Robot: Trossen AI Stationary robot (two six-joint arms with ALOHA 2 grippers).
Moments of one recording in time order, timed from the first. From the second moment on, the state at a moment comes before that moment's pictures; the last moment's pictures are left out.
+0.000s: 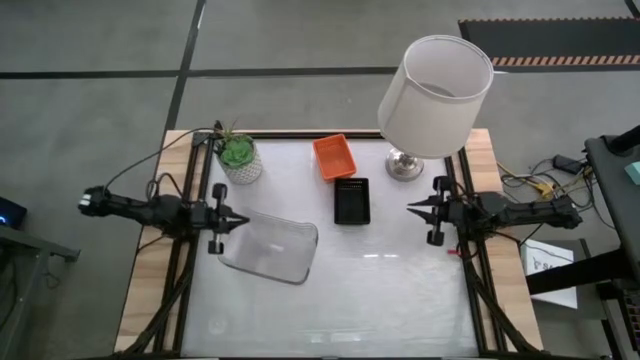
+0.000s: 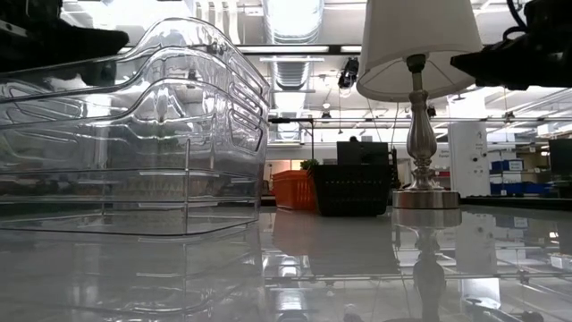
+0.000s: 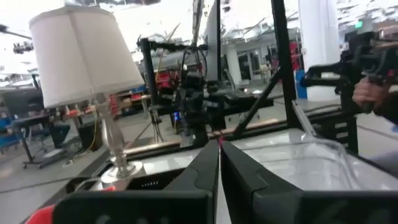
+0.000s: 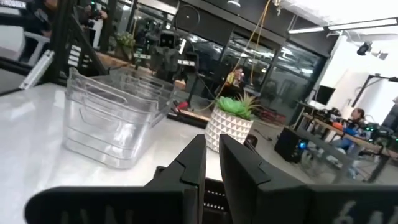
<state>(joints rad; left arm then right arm) -0.22 0.12 0.01 0.25 -0.16 0.22 0.09 0.00 0.01 0.11 0.16 -0.39</state>
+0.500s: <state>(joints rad) -0.22 0.19 0.01 0.25 -0.16 0.22 0.09 0.08 0.01 0.04 0.16 -0.02</state>
